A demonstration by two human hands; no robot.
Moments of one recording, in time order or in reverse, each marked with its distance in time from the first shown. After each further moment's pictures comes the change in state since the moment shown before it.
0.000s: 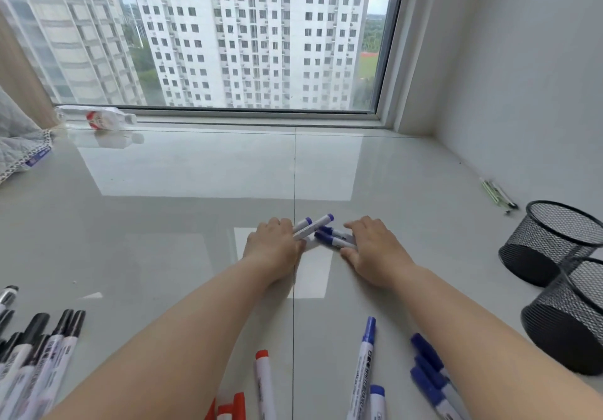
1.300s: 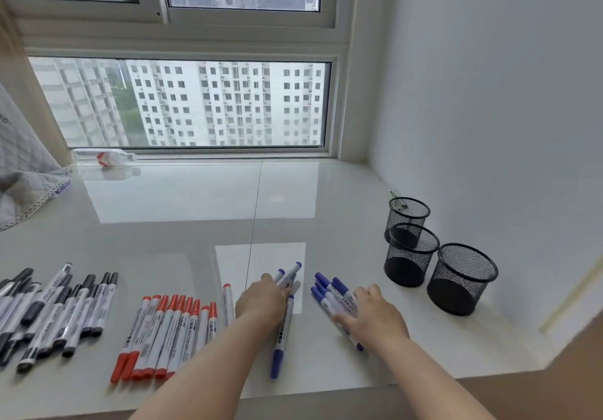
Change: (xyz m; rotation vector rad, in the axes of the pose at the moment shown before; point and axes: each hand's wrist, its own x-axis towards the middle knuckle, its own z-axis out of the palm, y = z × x) left_hand -0.197 0.093 0.002 -0.072 -0.118 -0.204; right_hand -0.250 0.021 -0.032 0.104 -0.057 0.338
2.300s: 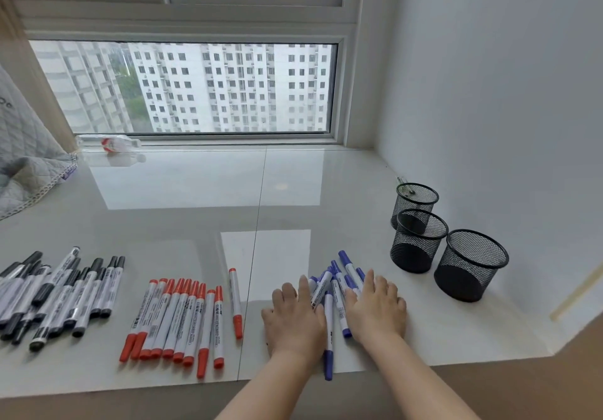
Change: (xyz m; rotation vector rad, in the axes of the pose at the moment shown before) left_hand -0.055 0.025 0.055 -0.005 0.206 0.090; right_hand 0.008 -0.006 0.037 -0.072 0.179 0.193
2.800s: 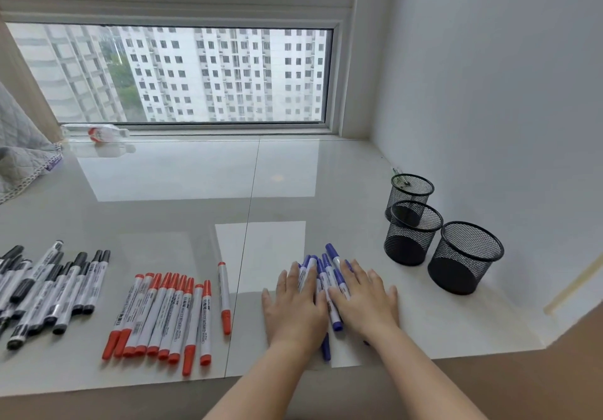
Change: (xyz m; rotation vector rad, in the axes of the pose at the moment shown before) left_hand 0.008 0.011 0.012 -0.112 -0.036 0.043; right_hand 0.004 0.008 -0.009 0.057 -0.205 -0.166
